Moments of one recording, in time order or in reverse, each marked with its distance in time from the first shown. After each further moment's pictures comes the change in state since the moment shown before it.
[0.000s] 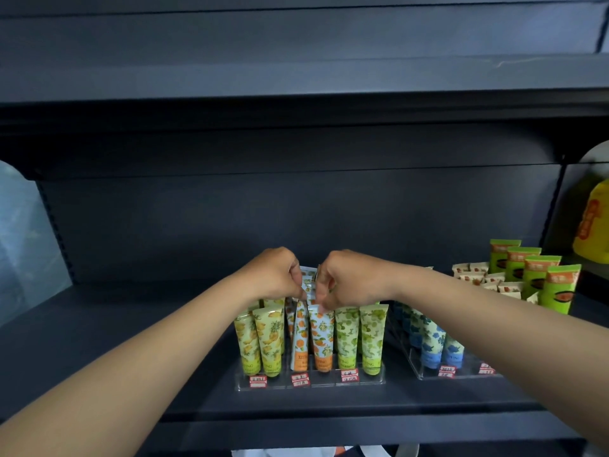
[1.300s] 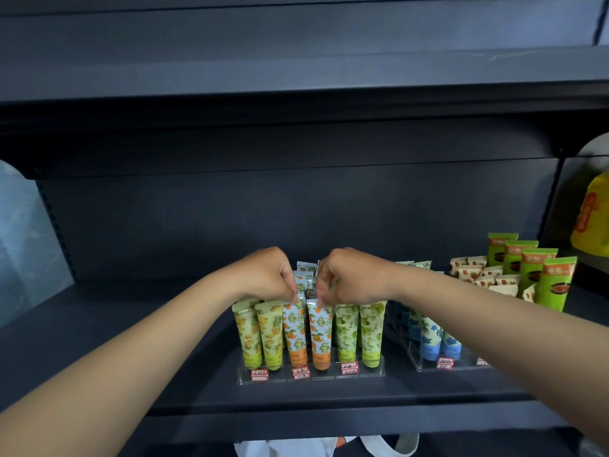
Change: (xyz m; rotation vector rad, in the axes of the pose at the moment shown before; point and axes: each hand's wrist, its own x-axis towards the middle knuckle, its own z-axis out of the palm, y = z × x) left_hand -0.017 -0.004 -0.009 -0.039 -0.094 0.026; right_hand -0.005 0.001 0.006 0.022 0.055 -0.013
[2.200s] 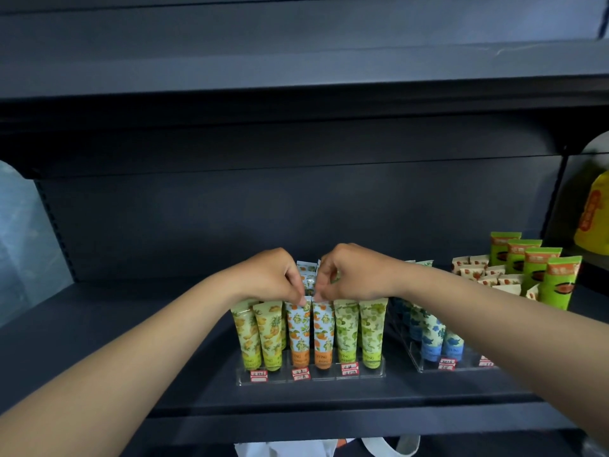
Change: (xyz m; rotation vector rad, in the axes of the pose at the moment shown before) left_hand -0.003 0.008 0.002 -0.055 -0.025 0.050; right_hand 0.000 0.006 -0.002 0.109 0.030 -0.011
